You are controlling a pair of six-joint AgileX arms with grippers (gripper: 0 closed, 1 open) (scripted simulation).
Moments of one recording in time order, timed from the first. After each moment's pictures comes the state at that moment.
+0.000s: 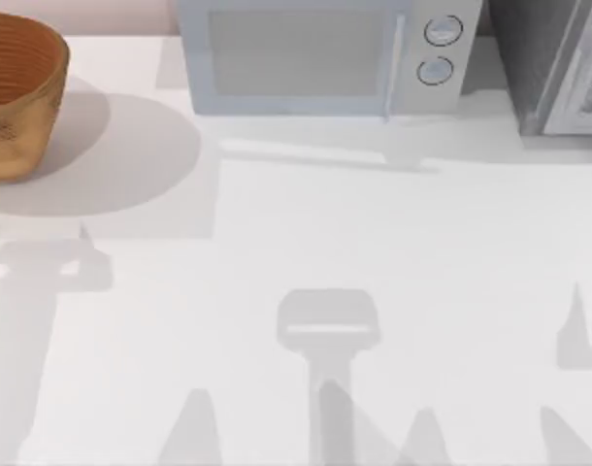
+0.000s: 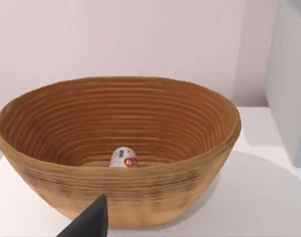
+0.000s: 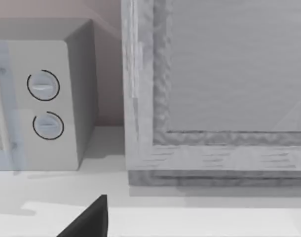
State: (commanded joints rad) left arm 0.05 0.56 0.56 -0.23 0.01 0.03; right arm 0.00 0.00 0.00 0.00 0.00 0.00
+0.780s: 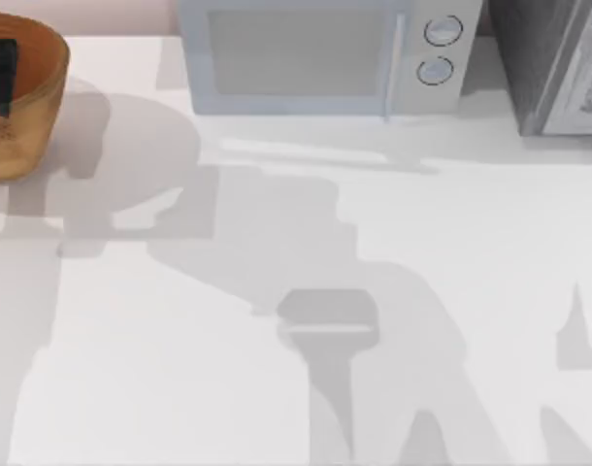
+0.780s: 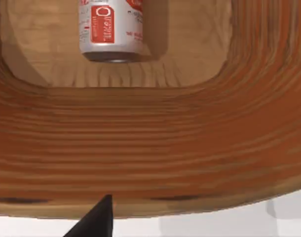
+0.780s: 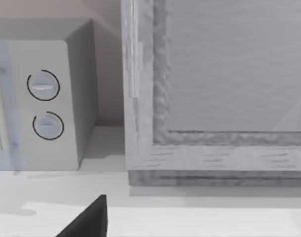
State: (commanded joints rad) left arm 0.12 1.95 1.72 -1.02 0.08 0.13; right arm 0.00 0.00 0.00 0.00 0.00 0.00
